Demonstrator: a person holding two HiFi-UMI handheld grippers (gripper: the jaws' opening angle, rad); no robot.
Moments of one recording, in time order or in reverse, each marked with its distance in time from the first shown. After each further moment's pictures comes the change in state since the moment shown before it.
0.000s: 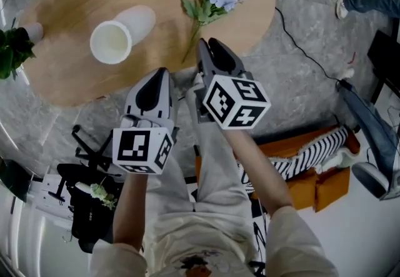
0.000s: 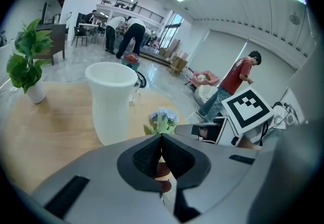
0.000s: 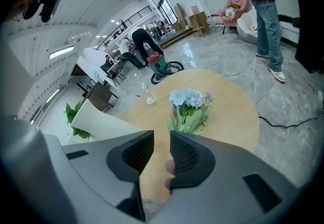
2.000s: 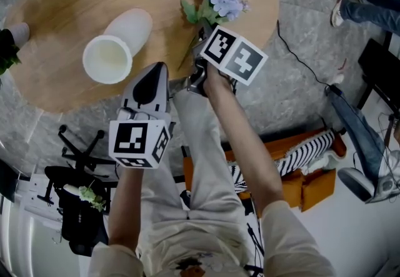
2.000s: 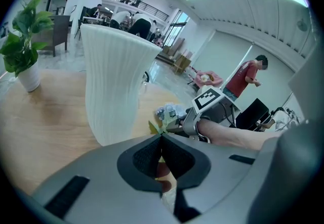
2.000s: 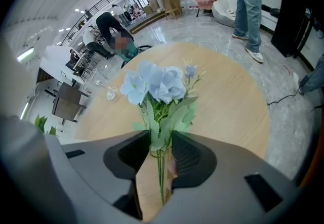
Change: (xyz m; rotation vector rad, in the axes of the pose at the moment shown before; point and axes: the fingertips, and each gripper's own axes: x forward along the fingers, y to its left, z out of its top) left arm 0.047 0.030 -0.013 -0.053 0.020 -0.007; right arm 0.098 -0.069 0.002 0.207 0.157 -0.261
